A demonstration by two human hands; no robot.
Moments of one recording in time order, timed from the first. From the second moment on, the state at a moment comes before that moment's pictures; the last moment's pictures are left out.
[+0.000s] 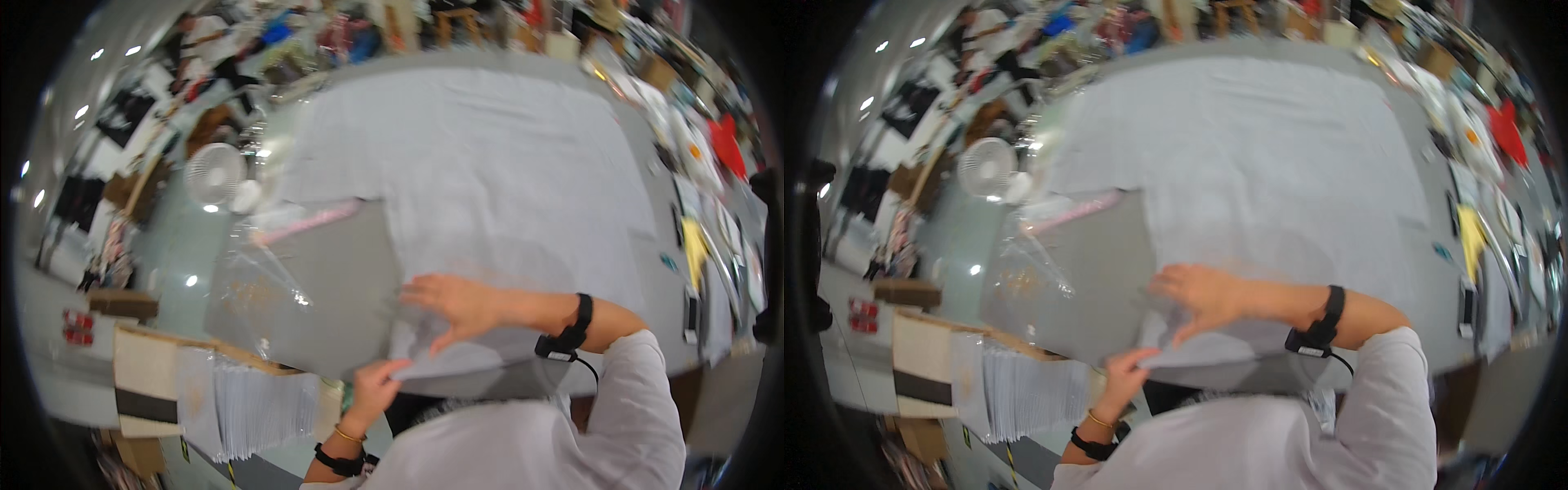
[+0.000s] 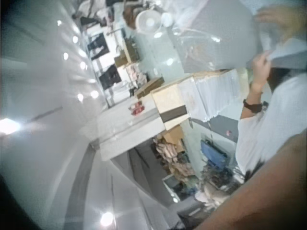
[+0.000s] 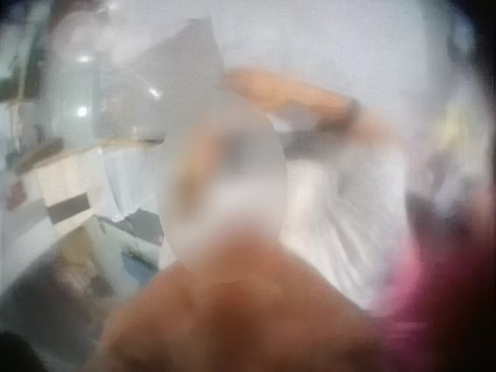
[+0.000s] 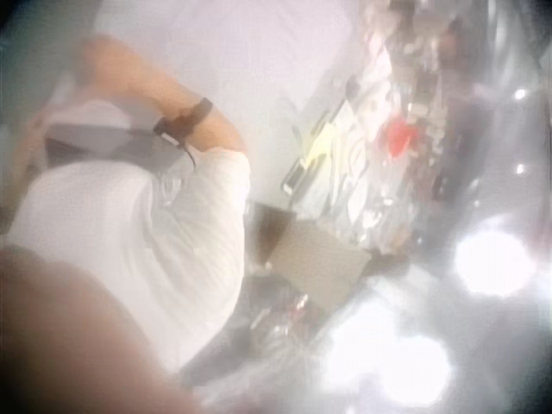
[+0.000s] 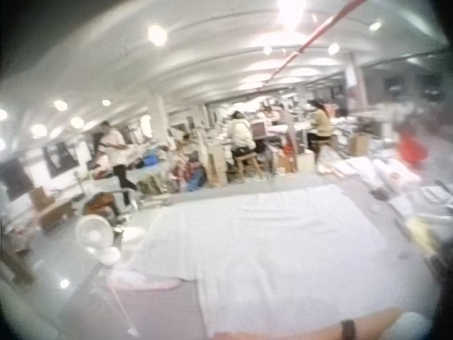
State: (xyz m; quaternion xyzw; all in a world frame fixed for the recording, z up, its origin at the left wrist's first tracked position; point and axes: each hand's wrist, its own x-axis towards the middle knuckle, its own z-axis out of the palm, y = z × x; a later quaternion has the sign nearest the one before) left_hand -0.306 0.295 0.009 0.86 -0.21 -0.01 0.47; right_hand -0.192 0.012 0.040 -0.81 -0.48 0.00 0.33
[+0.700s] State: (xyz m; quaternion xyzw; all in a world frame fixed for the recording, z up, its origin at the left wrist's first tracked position) left_hand -0.356 0.408 0.059 0.84 -0.18 0.00 0.52; right_hand -0.547 -0.192 0.081 -0.89 0.09 0.03 0.45
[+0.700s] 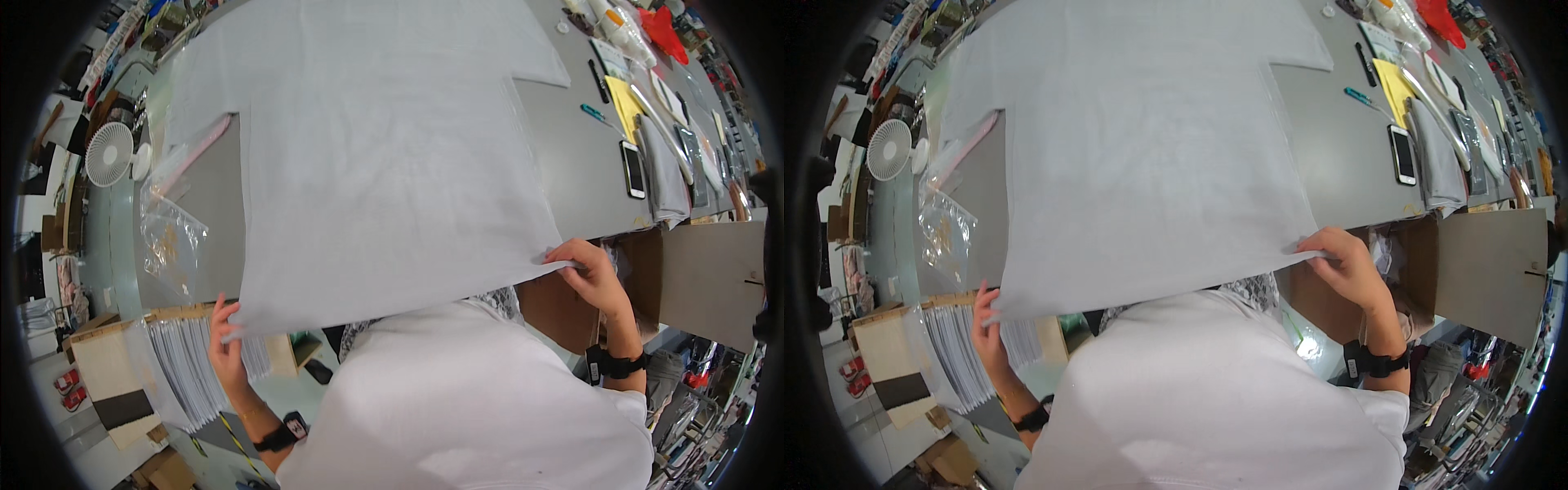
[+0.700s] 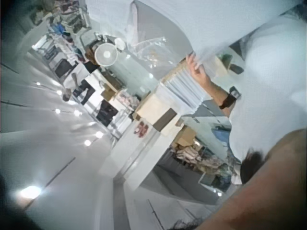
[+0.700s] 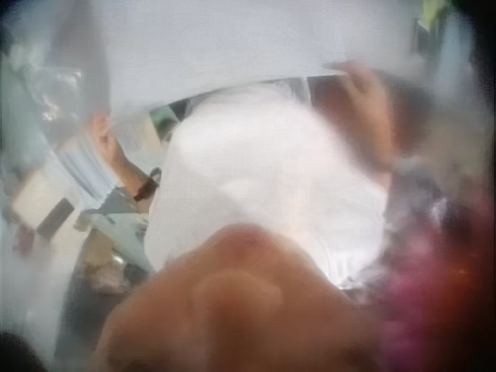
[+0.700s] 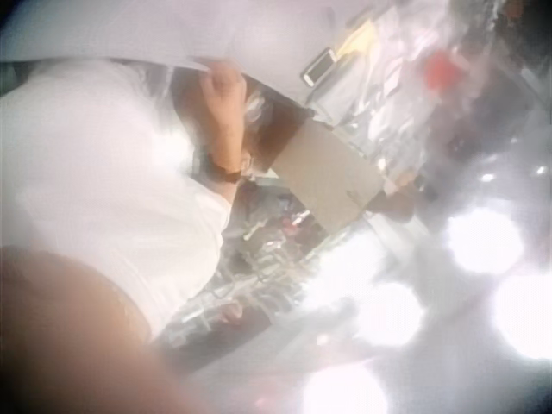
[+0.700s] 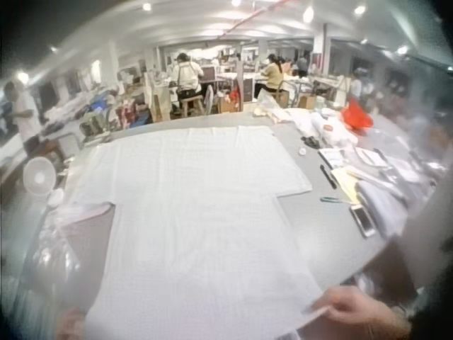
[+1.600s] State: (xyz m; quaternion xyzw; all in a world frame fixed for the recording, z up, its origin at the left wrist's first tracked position) left_hand -0.260 0.384 0.018 0.91 -0.37 -0.05 0.18; right_hand -0.485 -0.205 0.030 -0.96 0.08 0.05 0.25
